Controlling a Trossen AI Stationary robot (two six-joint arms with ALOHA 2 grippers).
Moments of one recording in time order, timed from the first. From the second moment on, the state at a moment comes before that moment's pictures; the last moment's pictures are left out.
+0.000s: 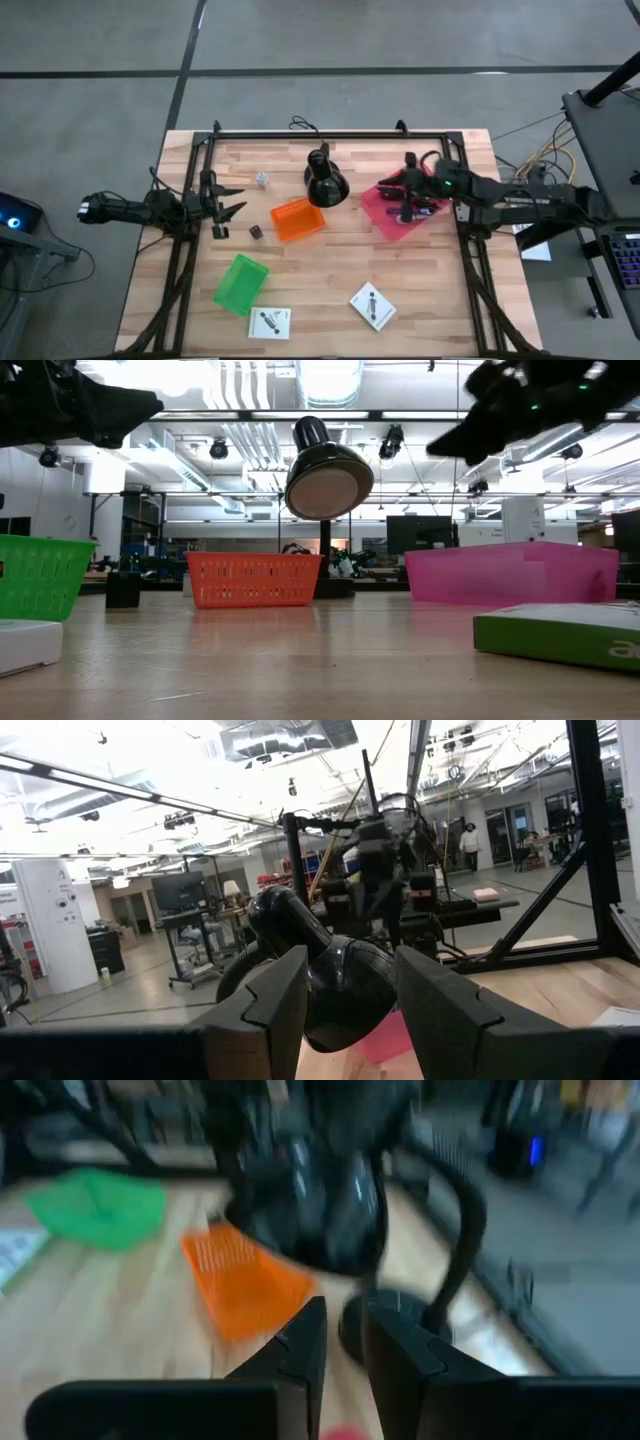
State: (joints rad) left arm -0.14 0.08 0.03 0.31 -0.32 0.30; right arm -0.25 0.83 0.42 0.17 -0.09 -0.09
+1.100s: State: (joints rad) left arm -0.13 0.09 0.03 0.32 -0.32 0.35; right arm -0.01 0.24 0.08 0.35 0.08 -0.25
